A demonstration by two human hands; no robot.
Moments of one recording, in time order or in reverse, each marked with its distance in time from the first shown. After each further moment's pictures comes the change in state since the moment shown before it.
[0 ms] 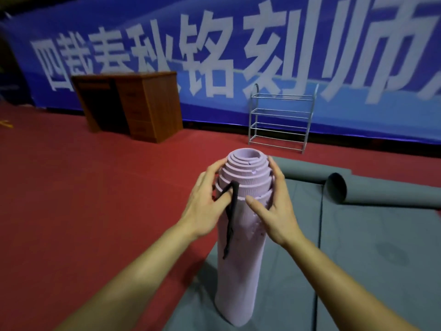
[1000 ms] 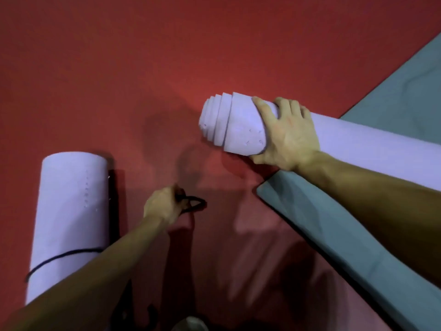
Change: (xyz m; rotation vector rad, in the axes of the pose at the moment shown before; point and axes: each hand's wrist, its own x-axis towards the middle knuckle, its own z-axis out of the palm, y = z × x) left_hand -0.482 -0.402 -0.165 0.608 -0.077 -1.260; right_hand -0.204 0.172 0.410 -0.989 -0.866 -0.197
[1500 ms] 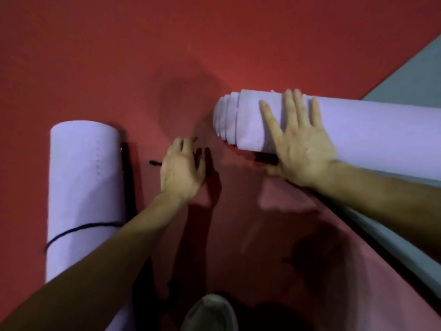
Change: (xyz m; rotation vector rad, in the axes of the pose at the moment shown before) left_hand 0.002 -0.004 0.009 0.032 0.424 0.327; right_hand -0.049 -0.054 0.063 -0.268 -0.187 -0.147
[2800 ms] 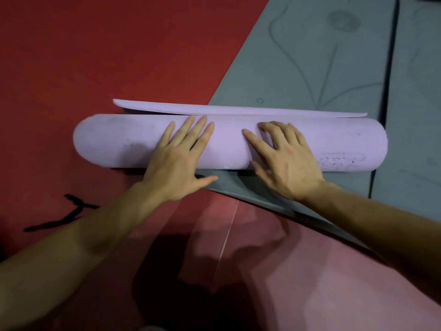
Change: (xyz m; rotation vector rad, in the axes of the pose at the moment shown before) left_hand 0.003 0.209 0.051 0.214 -0.122 1.019; right_hand -0.210 0.118 0.064 0.241 0.284 0.418
